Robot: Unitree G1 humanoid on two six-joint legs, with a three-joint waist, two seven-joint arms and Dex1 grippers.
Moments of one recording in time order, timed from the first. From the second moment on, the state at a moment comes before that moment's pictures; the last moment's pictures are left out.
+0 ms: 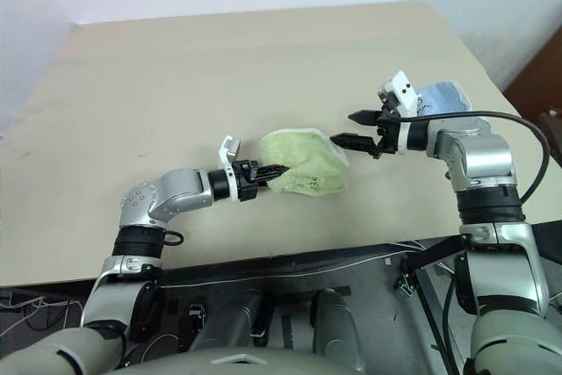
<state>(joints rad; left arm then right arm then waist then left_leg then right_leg) -0.57 0.19 0.15 0.36 -1.84 1.23 0.42 -0.73 -0.70 0.01 0.34 0.38 0.62 1.11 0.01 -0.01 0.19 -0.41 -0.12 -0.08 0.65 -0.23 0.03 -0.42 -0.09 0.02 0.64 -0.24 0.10</state>
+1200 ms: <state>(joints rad) -1.02 0.89 0.49 1.02 -1.00 0.66 -0.16 -0.80 -0.60 0.03 0.40 0.36 0.56 1.12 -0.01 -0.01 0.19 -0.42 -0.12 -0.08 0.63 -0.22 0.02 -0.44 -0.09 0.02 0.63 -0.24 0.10</state>
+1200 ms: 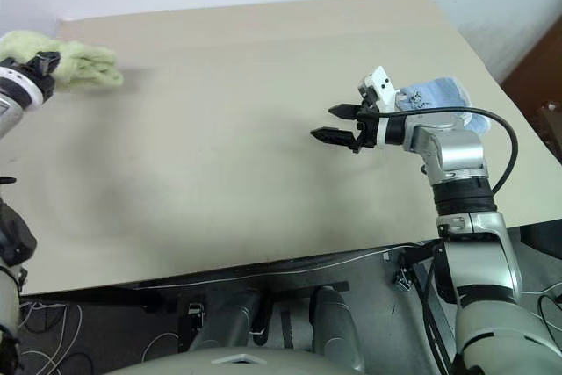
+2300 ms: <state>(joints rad) -0.54 0.56 0.98 0.42 -1.13 0.89 0.21 -0.85 -0.63 0.06 0.51 0.29 0.50 1.18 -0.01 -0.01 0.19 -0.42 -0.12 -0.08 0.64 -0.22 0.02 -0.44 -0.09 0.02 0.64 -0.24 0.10</state>
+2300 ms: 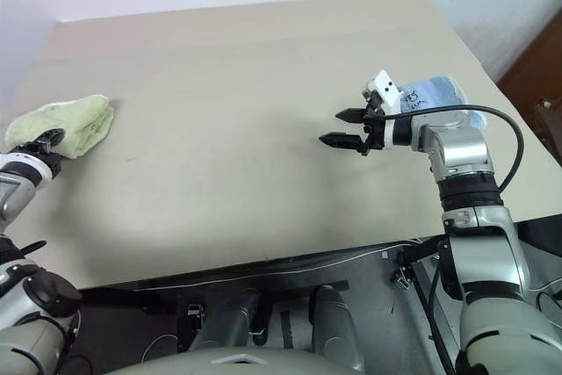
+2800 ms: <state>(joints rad) -0.23 0.56 0.94 0.10 -1.40 1.13 0.41 -0.85 -0.62 0.06 0.52 0.28 0.49 1.22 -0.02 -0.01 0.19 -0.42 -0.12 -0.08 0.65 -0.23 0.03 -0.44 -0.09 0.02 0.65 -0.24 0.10</state>
